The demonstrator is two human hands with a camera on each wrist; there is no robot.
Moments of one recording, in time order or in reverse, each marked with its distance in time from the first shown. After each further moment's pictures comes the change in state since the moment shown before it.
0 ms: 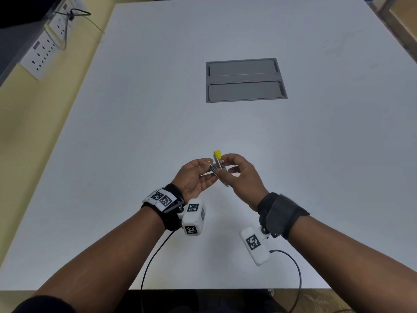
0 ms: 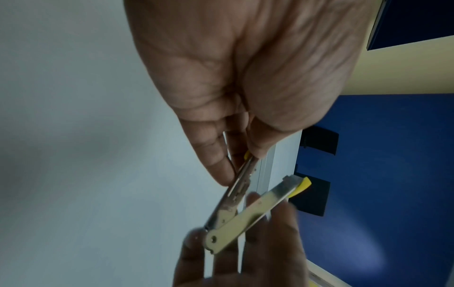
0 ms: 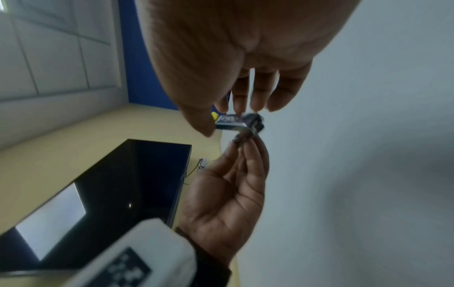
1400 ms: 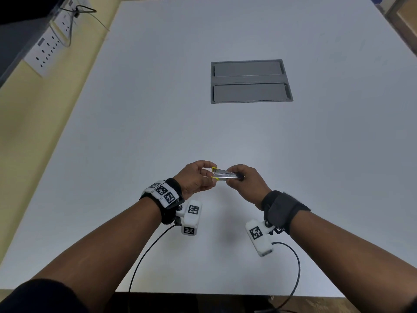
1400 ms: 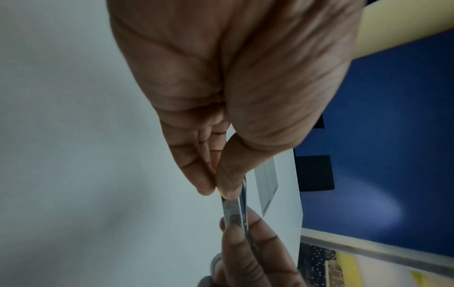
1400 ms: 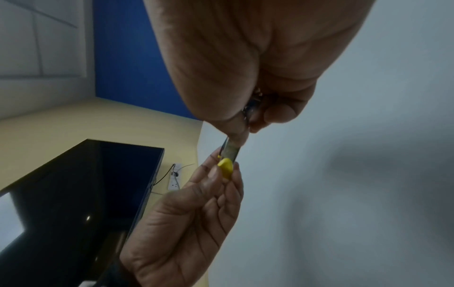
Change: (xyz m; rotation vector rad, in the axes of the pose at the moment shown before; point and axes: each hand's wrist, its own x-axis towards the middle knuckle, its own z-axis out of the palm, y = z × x) left_hand 0.024 0.007 -0.027 0.463 -0.103 -0.039; right_hand 0.030 0.035 -0.009 -0.234 -0.111 0.141
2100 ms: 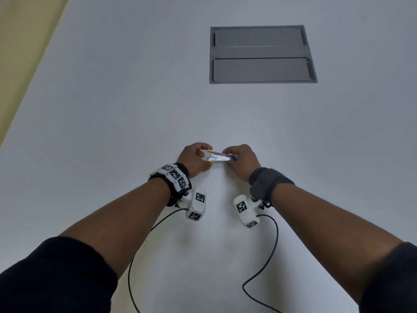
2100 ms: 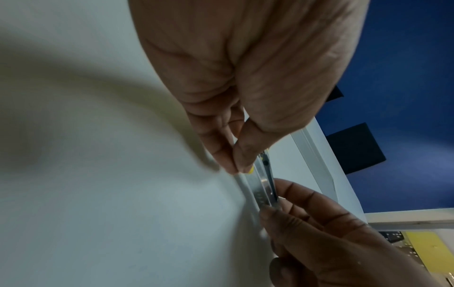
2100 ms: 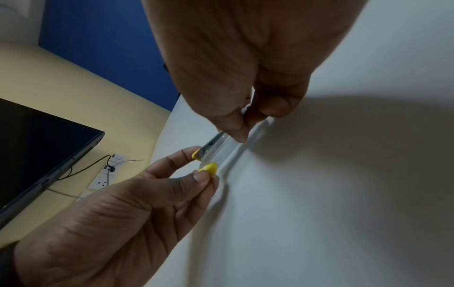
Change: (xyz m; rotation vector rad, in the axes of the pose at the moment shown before) left_hand 0.173 -0.023 -0.035 0.406 0.295 0.127; right_hand 0.183 0.064 0.022 -0.294 0.033 -0.042
